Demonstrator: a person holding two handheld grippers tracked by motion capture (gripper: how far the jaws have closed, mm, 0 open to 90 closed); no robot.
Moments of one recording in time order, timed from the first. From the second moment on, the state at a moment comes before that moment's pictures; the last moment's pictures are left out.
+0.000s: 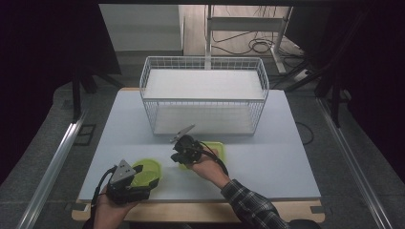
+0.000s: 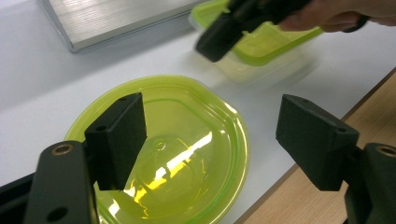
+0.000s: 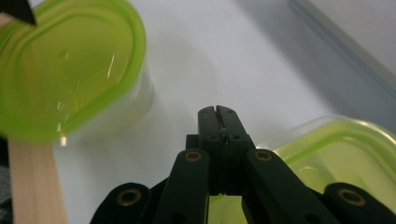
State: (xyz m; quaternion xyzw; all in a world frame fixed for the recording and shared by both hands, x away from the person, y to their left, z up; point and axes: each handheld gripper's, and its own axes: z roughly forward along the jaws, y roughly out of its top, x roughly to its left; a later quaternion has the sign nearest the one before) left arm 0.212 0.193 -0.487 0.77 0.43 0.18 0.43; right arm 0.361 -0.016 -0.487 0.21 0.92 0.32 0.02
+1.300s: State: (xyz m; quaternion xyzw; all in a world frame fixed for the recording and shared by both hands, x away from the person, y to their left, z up) left arm 0.239 0.180 -0.501 0.79 0.46 0.16 0.37; right arm 0.358 -0.222 -0.480 0.39 0.84 0.34 0.14
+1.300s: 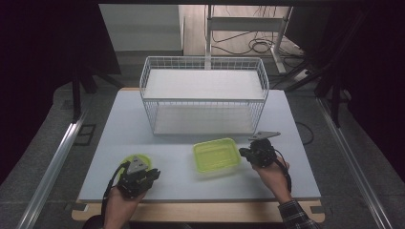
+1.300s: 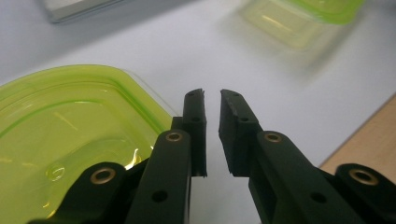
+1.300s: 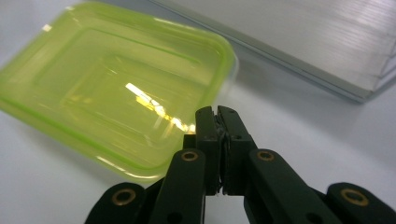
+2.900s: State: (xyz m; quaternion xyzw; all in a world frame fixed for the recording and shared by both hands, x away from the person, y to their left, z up) left arm 0.221 0.135 -0.524 0.84 0.34 0.17 0.39; right arm 0.314 -0.243 -0.499 0.38 0.84 0.39 0.10
